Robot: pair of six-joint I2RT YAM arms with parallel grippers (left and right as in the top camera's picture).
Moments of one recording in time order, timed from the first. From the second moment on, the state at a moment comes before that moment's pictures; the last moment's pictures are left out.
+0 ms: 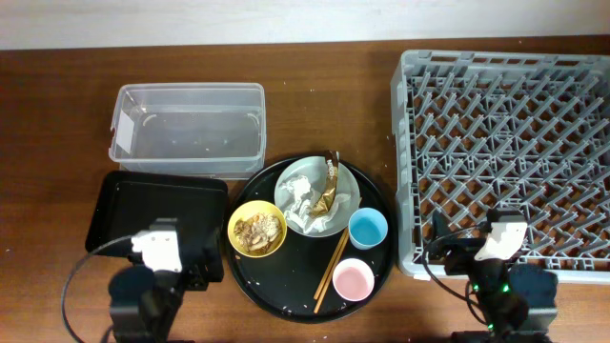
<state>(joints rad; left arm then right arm) 0.00 0.31 0.43 -0.61 0.12 -0.09 -0.02 0.26 0.42 -0.50 -0.09 0.10</state>
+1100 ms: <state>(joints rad) -0.60 1.74 1.05 -0.15 0.19 -0.10 -0.02 0.81 0.97 -1.04 -0.12 0.11</state>
